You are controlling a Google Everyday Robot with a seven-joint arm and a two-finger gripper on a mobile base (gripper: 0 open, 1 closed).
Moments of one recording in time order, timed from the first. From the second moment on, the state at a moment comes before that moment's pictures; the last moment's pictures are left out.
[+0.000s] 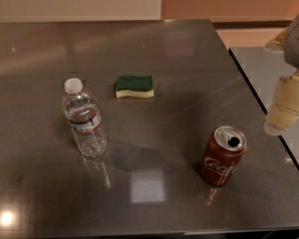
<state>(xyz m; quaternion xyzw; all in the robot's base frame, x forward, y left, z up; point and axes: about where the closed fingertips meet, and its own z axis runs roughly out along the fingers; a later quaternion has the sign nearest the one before) 0.438 -0.217 0.976 -0.60 0.78 -0.03 0.16</state>
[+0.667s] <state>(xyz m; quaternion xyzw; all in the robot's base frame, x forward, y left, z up) 0.449 -0.209 0.982 -0.61 0.78 -0.03 0.18</state>
